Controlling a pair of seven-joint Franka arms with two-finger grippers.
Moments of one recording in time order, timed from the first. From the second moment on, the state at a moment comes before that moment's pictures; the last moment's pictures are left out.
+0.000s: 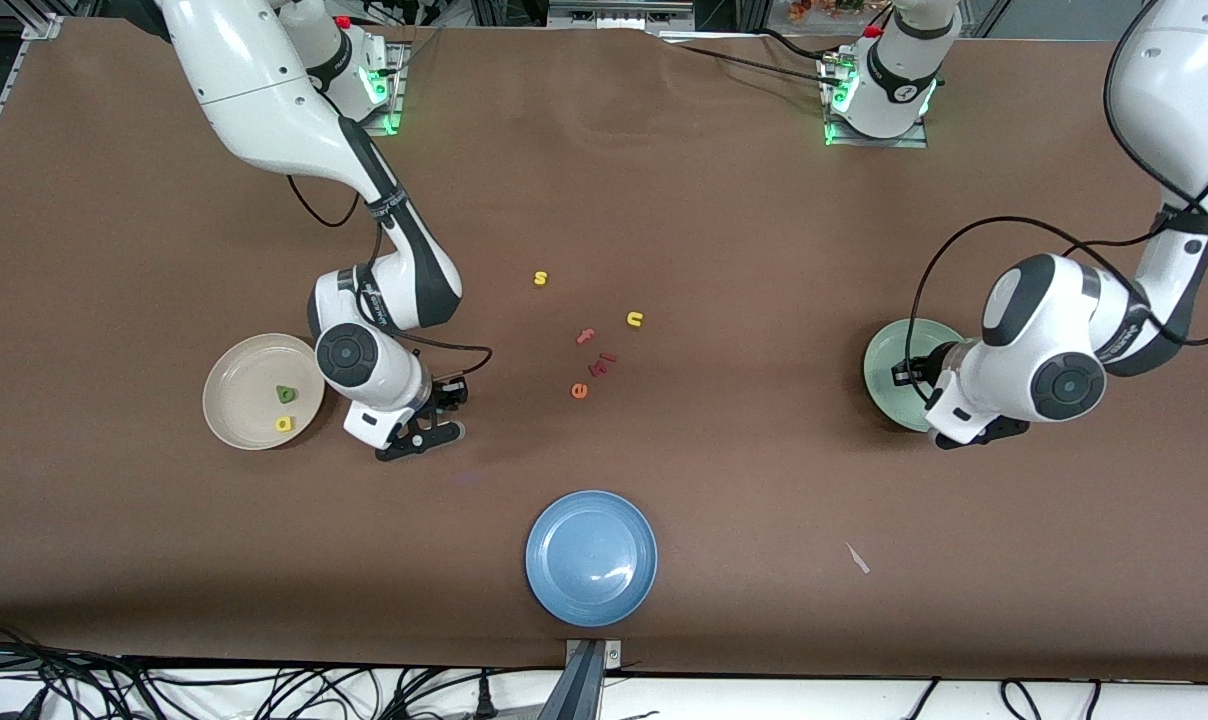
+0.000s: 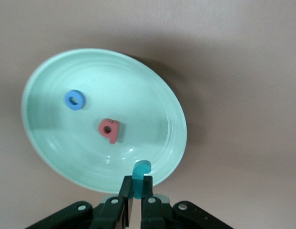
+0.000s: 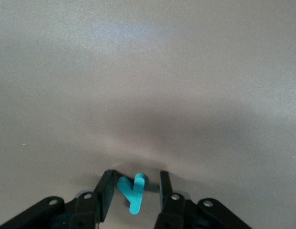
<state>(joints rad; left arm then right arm) 0.49 0.67 -0.66 -1.70 0.35 1.82 -0.54 0.41 0.74 -0.04 -1.64 0.09 2.34 0.00</state>
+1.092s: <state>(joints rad) 0.48 0.51 -0.73 -1.47 0.39 1.75 -0.49 0.39 0.69 -0.18 -1.60 0.09 2.14 -0.14</state>
